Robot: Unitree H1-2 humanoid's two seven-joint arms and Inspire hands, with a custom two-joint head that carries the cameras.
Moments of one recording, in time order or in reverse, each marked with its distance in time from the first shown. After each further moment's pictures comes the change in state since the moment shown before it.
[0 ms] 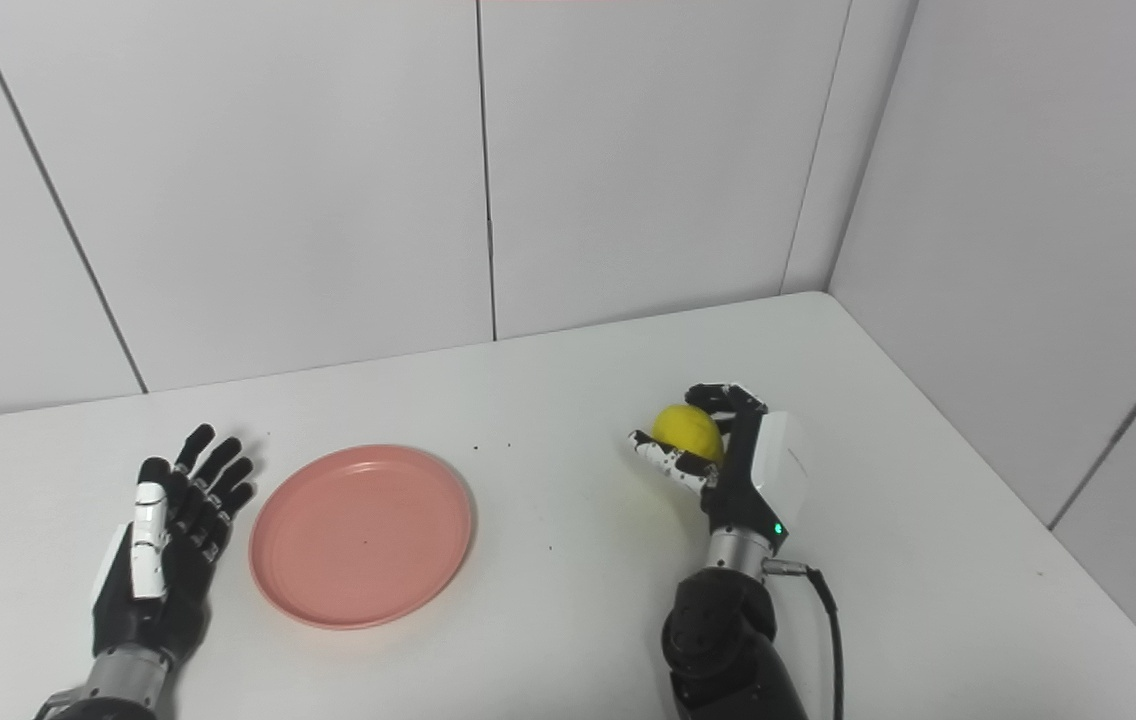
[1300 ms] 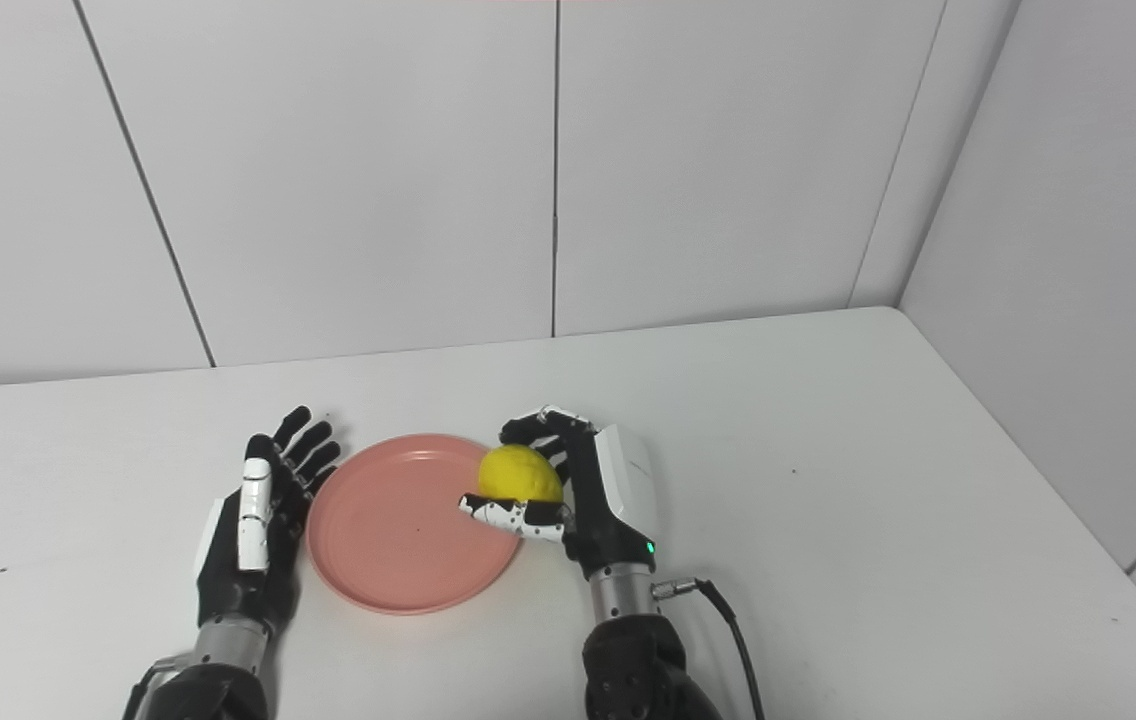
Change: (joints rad) left arm 0.029 -0.081 -0.057 -0.032 0.114 -0.032 0.129; right arm 0.001 0.072 0.311 -0.009 -0.004 -0.175 0.245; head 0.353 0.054
